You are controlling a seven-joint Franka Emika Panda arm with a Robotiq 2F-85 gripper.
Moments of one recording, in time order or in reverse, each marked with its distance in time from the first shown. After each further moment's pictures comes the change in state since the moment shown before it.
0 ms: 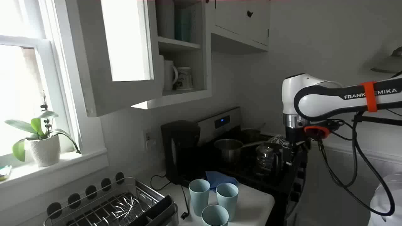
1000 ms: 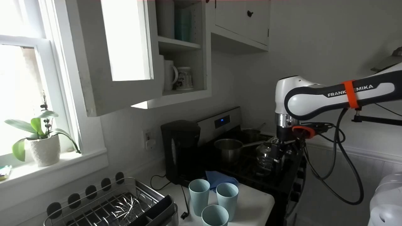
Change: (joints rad) arm -0.004 0.122 -0.016 0.039 0.053 0.126 0.066
